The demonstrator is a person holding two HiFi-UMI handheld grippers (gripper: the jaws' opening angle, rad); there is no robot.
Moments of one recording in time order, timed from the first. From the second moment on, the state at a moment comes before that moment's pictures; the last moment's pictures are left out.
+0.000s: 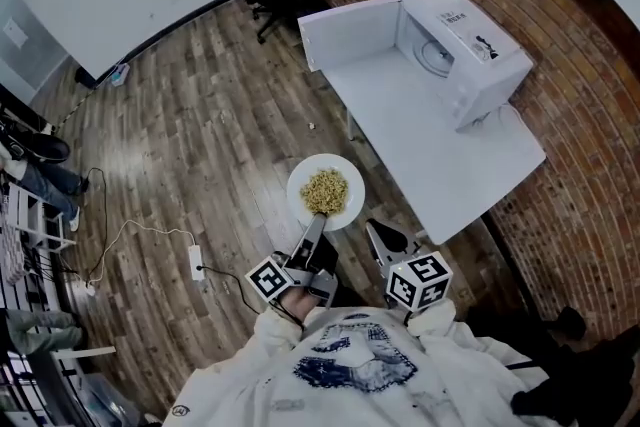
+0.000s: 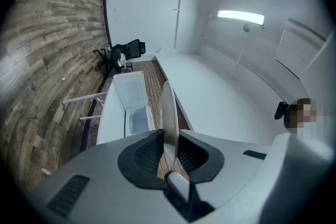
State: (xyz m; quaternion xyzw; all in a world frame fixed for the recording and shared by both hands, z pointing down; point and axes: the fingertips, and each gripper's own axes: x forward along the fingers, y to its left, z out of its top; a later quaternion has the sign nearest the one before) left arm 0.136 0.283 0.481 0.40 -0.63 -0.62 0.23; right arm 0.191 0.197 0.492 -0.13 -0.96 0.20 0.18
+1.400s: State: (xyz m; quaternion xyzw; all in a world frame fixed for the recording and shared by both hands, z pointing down) left arm -0.072 0.268 0.510 0.42 -0.61 -0.61 0.29; right arm -0.017 0.186 0.516 -0.07 -0.96 0.22 0.18
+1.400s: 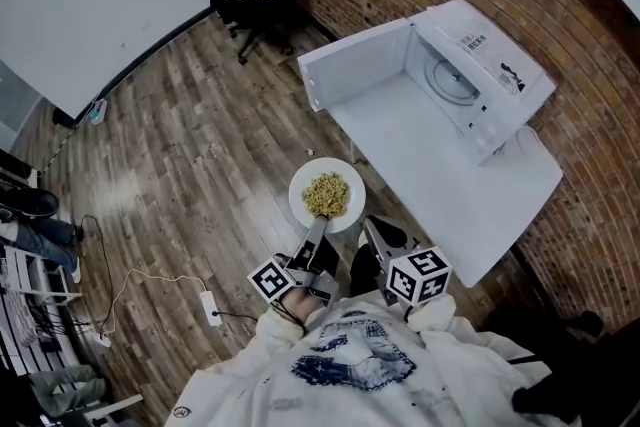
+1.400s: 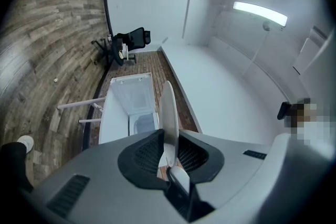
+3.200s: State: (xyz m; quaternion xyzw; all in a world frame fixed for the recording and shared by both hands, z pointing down) left arm -0.200 -0.042 0.521 0.53 -0.50 -0.53 0.44; right arm -0.111 -0.101 0.523 0.16 -0.94 0.28 0.13
